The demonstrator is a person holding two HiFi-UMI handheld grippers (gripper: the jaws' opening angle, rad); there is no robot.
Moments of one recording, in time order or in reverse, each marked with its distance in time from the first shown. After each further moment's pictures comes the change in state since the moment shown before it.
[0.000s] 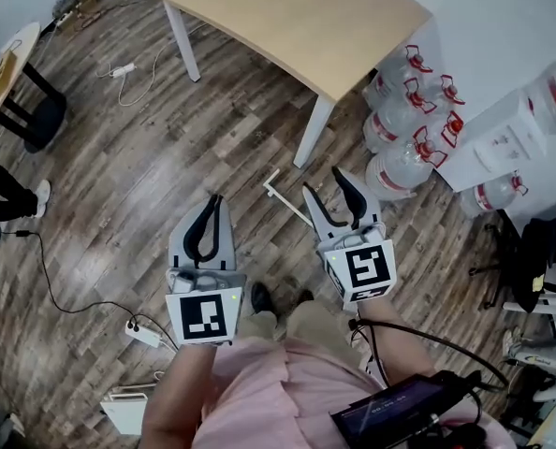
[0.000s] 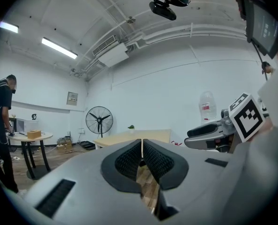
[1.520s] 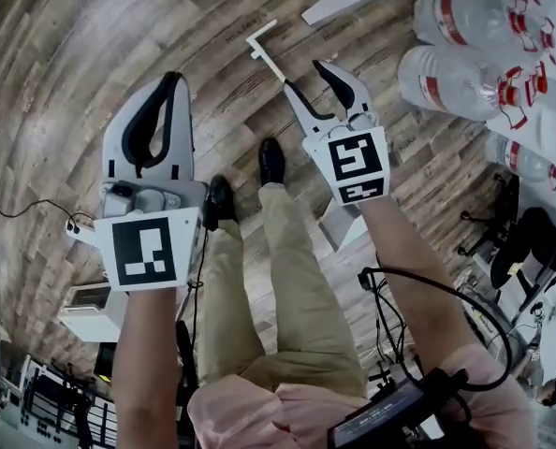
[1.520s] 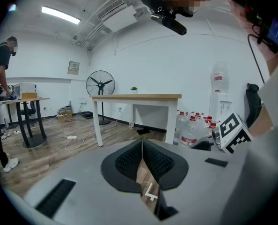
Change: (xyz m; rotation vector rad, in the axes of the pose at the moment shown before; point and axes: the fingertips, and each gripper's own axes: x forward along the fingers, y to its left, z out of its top) left arm 0.164 0.015 -0.318 -0.070 0.306 0.013; right arm 0.194 -0.009 -0.385 -0.045 0.456 0.324
